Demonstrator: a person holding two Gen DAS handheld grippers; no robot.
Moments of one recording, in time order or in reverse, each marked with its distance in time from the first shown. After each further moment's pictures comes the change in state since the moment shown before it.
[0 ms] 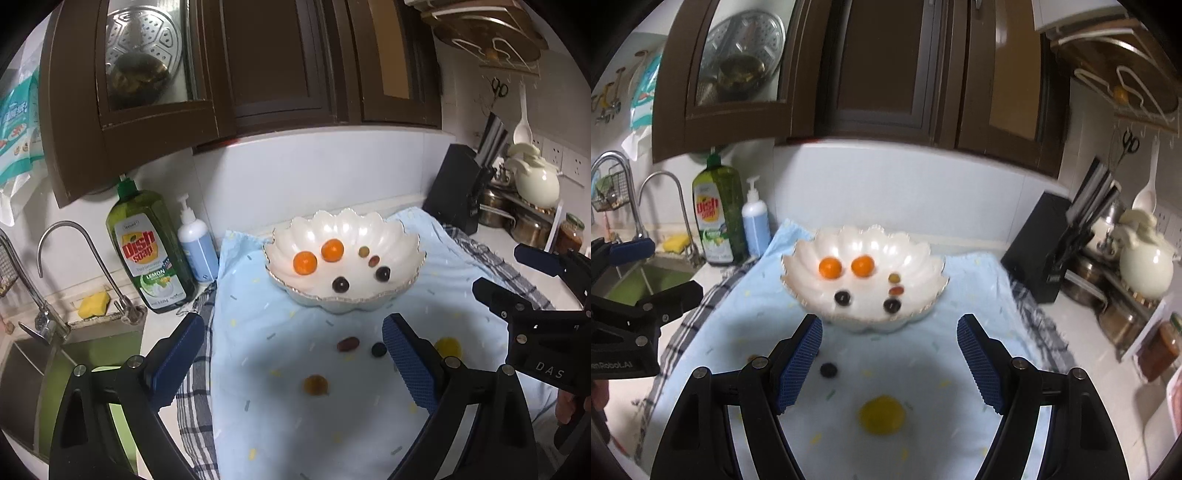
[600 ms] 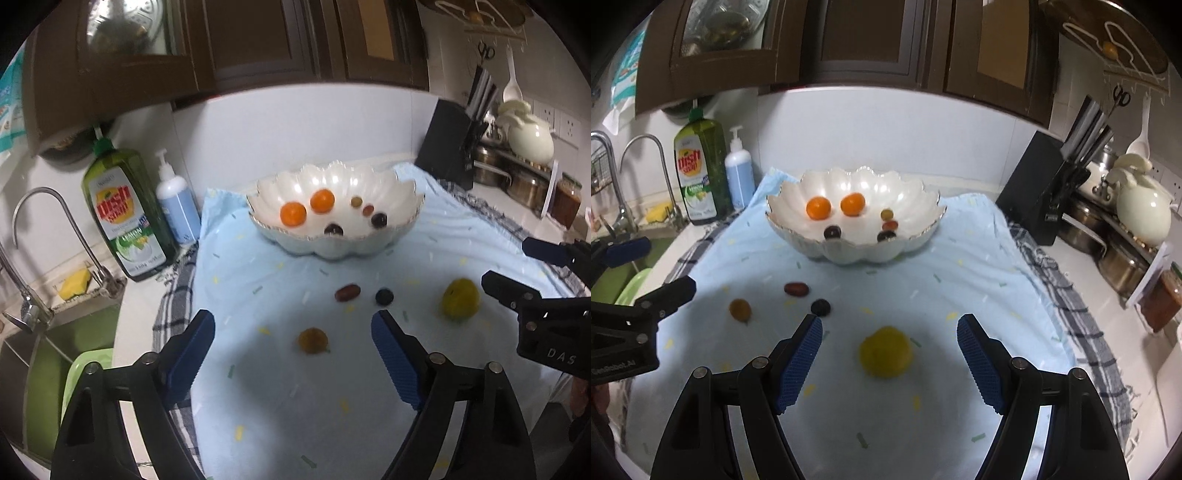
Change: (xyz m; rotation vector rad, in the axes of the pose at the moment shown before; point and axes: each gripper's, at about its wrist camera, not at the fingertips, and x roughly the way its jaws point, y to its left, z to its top) left arm 0.039 -0.007 -0.056 0.049 0.085 -0.037; right arm 0.024 0.007 -0.058 0.043 0.138 -0.051
